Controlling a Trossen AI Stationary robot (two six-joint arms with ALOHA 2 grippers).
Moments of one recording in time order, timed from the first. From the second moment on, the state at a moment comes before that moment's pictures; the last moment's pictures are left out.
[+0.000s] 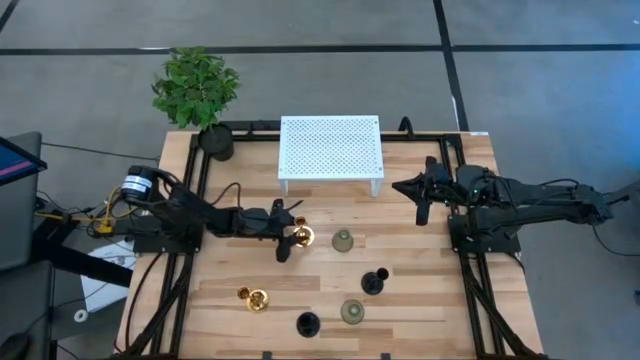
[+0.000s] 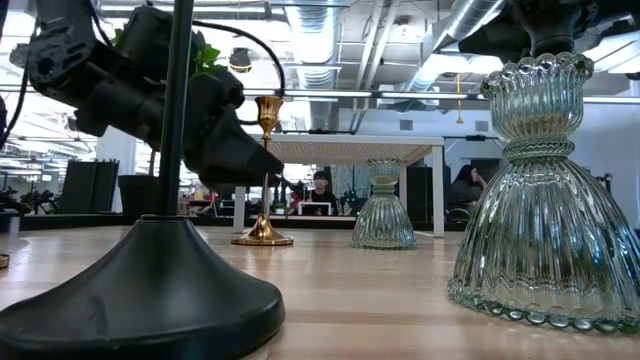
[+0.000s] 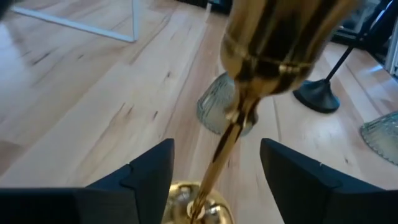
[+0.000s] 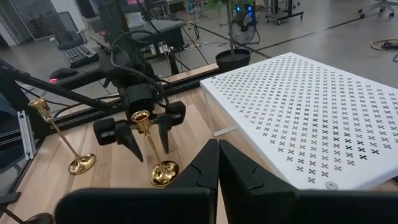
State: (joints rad) left arm -0.12 1.49 0.39 0.90 -0.18 -0.22; right arm -0.04 0.59 0.55 -0.18 0.22 0.24
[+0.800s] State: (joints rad) left arm -0.13 1.49 0.39 0.91 -0.19 -0.33; right arm -0.04 0.59 0.55 -0.17 0.22 0.24
